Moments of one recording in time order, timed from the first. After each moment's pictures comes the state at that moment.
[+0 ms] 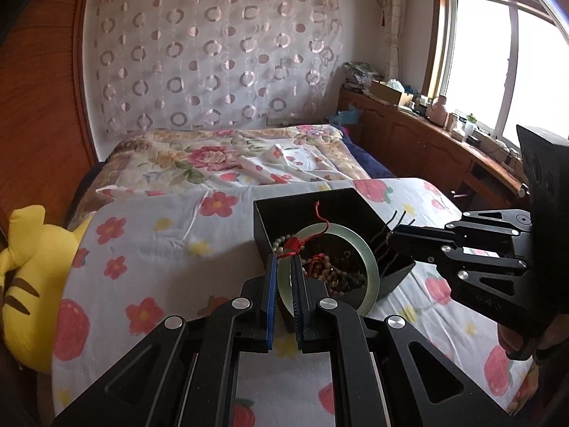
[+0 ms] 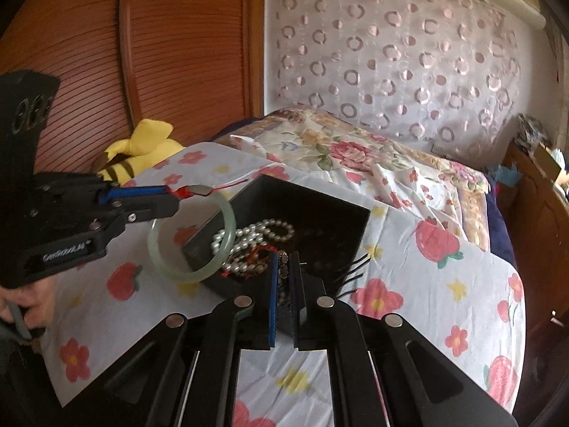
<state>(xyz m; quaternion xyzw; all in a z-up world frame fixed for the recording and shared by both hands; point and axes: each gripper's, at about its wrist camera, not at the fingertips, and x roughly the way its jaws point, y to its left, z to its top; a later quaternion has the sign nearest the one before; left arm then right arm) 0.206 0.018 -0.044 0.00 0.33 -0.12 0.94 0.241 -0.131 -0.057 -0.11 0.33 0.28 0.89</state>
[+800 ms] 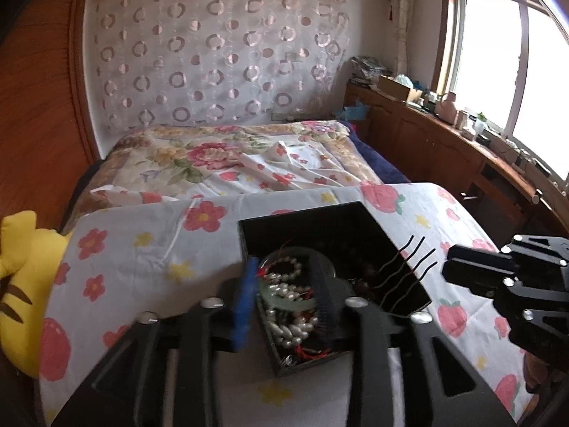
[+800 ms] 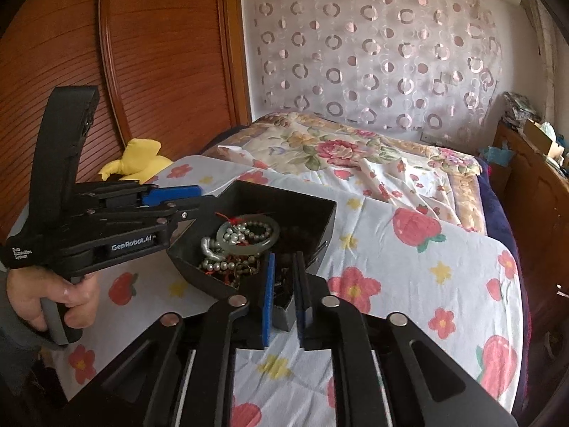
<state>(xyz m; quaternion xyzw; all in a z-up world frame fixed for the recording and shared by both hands) 0.243 -0.005 -0.050 0.00 0.34 -0.10 0.94 0.238 -0.165 -0.051 -0.07 0.33 0.26 0.90</state>
